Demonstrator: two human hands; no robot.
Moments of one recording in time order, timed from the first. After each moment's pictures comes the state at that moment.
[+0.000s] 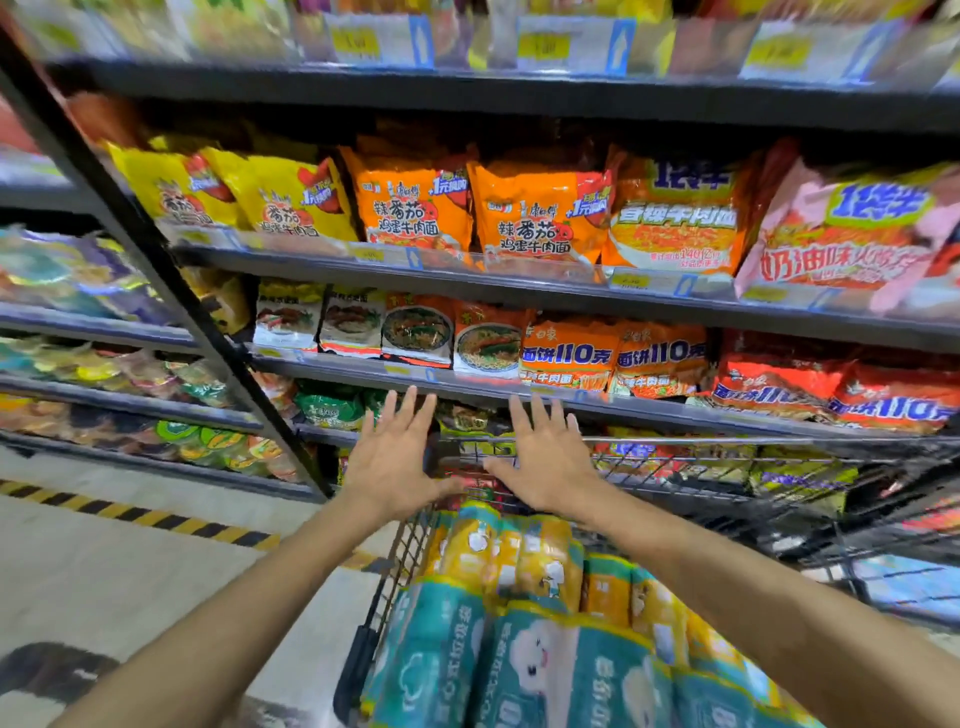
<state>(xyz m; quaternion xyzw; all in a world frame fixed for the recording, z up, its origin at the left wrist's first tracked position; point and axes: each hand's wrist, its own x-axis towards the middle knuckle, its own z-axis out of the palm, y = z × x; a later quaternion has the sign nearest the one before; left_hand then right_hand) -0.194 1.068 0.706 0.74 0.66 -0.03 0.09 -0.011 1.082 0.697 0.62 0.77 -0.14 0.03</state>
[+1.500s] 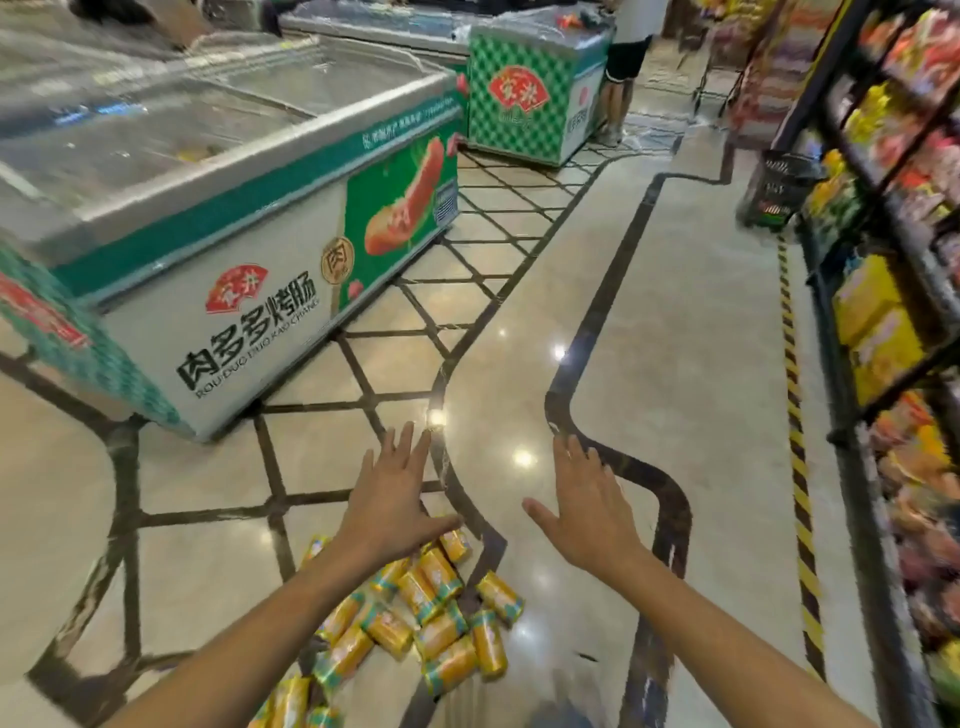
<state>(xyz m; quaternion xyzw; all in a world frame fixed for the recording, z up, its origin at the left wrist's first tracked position) -0.626 0.367 0.665 -0.07 0.99 0.12 0.04 -0.680 0.582 0.665 -0.18 0.97 -0.10 0.09</state>
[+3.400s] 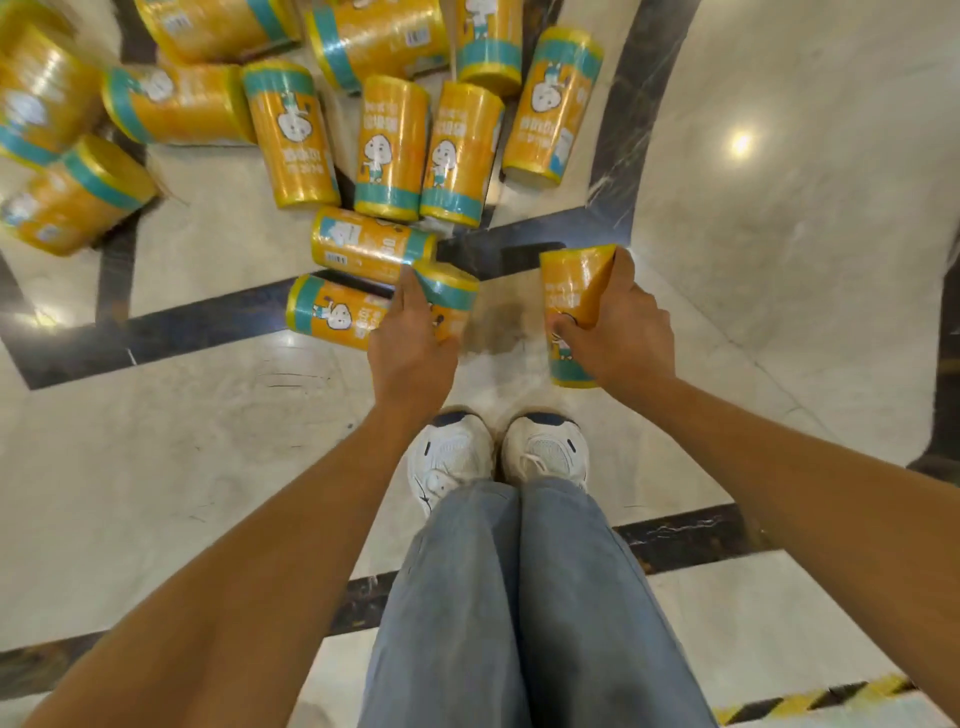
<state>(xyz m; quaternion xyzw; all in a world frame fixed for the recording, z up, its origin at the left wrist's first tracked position) -0.722 0.516 -0.020 -0.65 0.68 0.32 0.10 -0.899 0.570 -0.003 -0.37 0.85 0.02 0.38</state>
